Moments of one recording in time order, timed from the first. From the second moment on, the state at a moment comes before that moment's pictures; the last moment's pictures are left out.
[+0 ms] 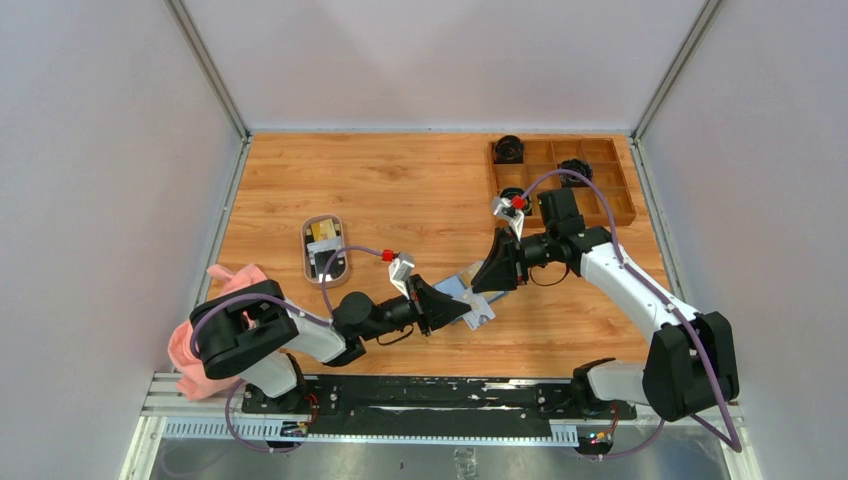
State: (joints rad) left arm -1.05 1.52 0.26 1.49 0.18 -0.69; right arm 0.33 1.27 0.87 -0.50 -1.40 -0.32
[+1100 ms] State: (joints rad) left arm -0.96 1.37 0.18 1.26 0.14 -0.74; right arm 0.22 1.29 0.71 -0.25 -1.17 -0.12
